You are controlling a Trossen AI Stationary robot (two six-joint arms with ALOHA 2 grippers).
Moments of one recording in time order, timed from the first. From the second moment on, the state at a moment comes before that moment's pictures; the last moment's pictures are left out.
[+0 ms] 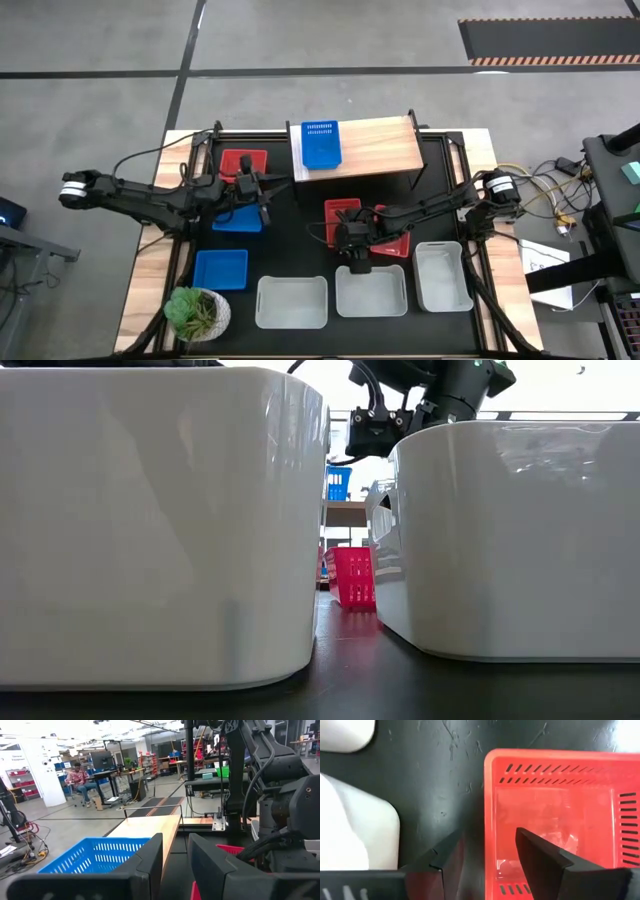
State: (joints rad) left arm -0.02 0.94 0.50 0.53 -0.37 0.16; right arm 0.17 1.81 1.18 -0.51 0.08 0.07
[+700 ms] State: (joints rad) left arm -0.02 0.94 0.50 0.57 -0.37 0.16; right arm 0.17 1.78 1.16 -0.48 0.08 -0.03
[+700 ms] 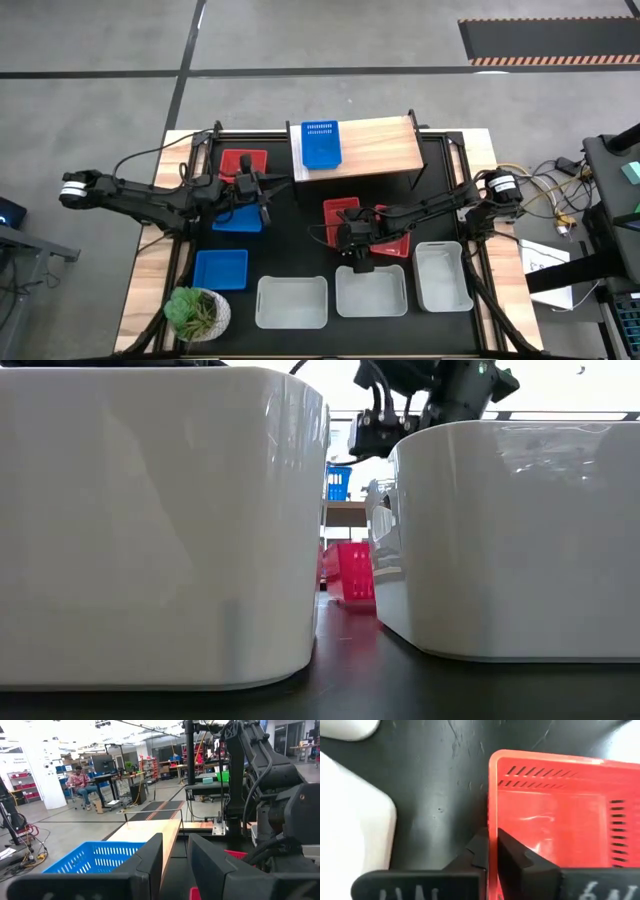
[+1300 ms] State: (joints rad) left arm -0.02 0.95 0.50 0.59 -0.37 0.17; right arm 0.25 1.63 1.46 -0.91 -0.05 -0.08
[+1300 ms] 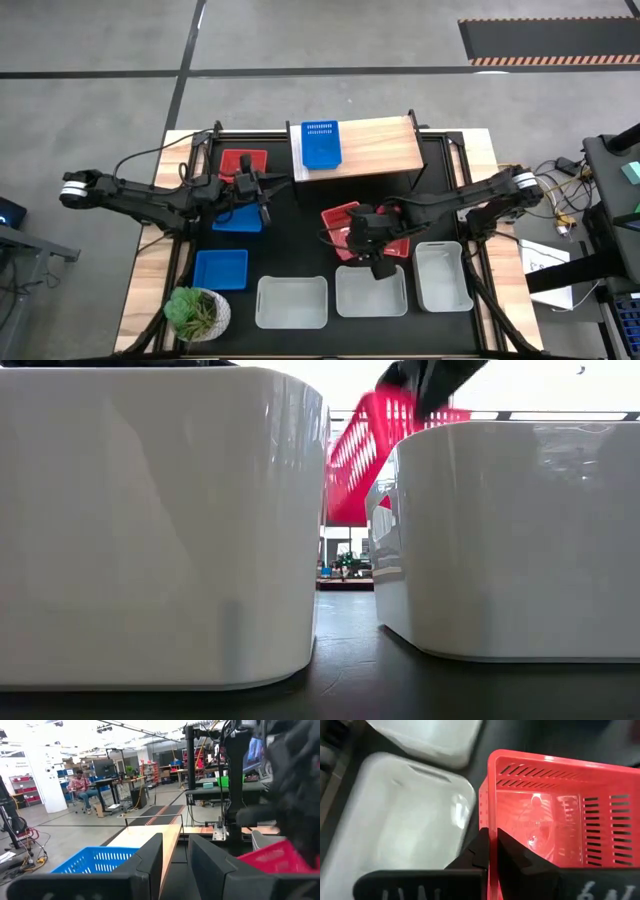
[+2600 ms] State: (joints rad) left arm -0.02 0.95 0.50 0.63 -0.37 0.22; right arm -0.41 1.54 1.46 -0.93 -0.03 -0.49
